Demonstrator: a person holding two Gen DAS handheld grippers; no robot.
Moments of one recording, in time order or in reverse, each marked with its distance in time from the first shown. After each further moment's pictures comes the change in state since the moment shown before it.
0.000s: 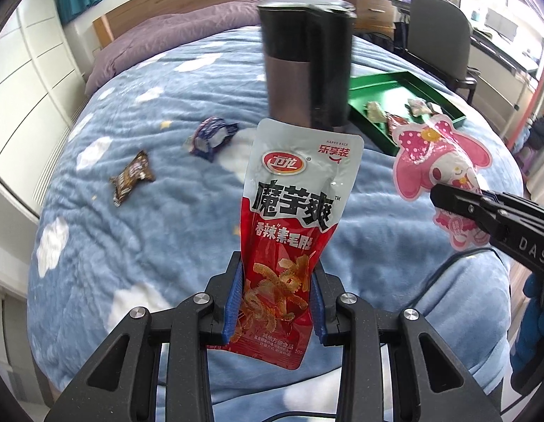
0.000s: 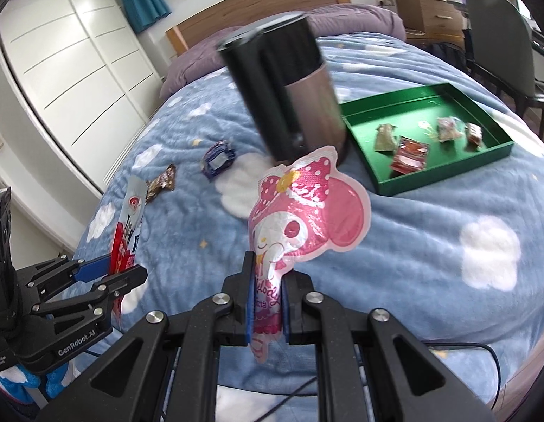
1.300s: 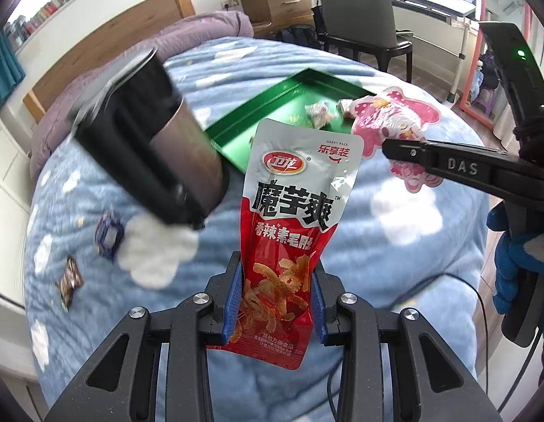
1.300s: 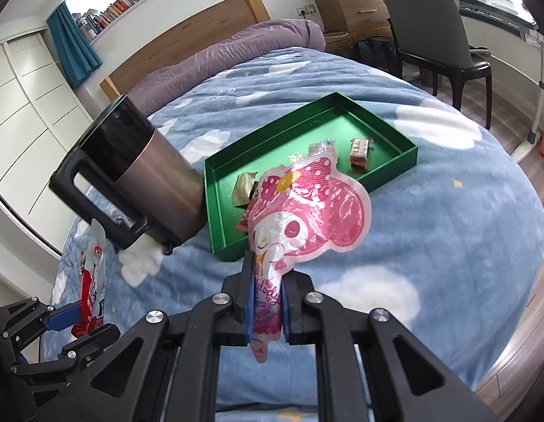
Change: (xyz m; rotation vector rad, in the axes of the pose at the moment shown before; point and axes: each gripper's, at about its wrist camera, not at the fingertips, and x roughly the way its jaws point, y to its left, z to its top) left arm 0.022 -0.157 0.084 0.281 -0.048 -0.079; right arm -0.018 -0.172 0.063 0.173 -0.100 -0.144
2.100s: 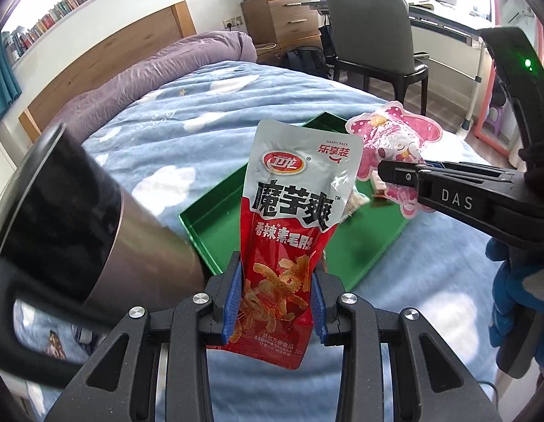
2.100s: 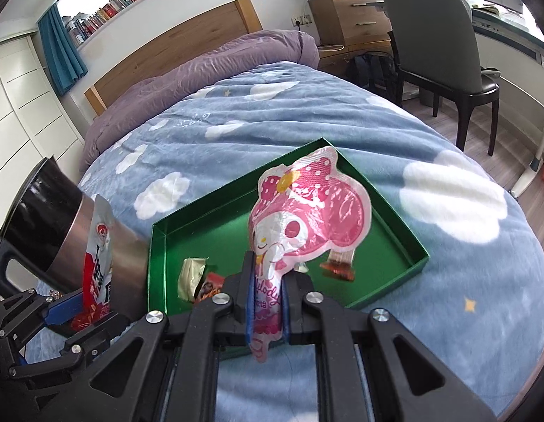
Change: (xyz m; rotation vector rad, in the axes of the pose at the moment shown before) left arm 0.094 0.006 0.107 -0.021 -0.089 0.028; right arm 0.088 -0.045 0.105 -0.029 -0.038 -0.035
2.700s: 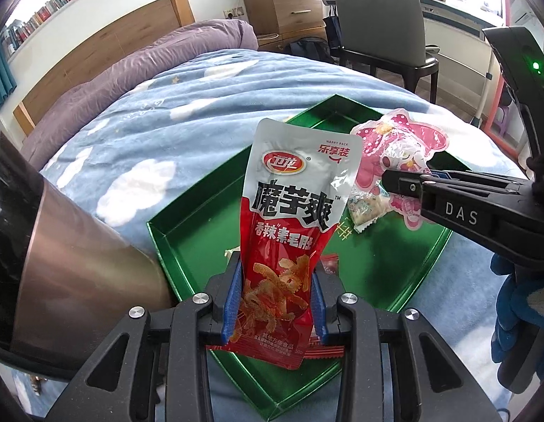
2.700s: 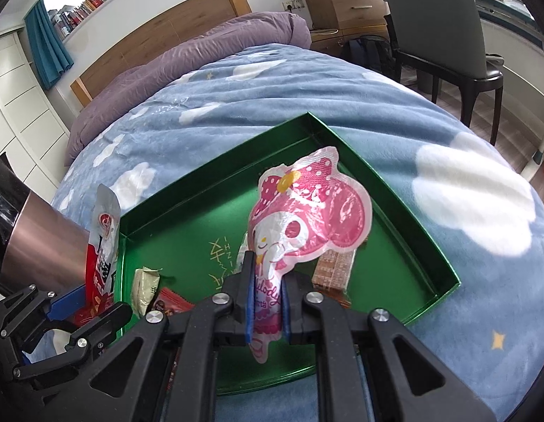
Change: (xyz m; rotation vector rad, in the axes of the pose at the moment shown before) left arm 0.062 -0.008 0.004 -0.014 0.025 -0.001; right arm 0.064 -0.026 0.000 0.021 0.051 -0.023
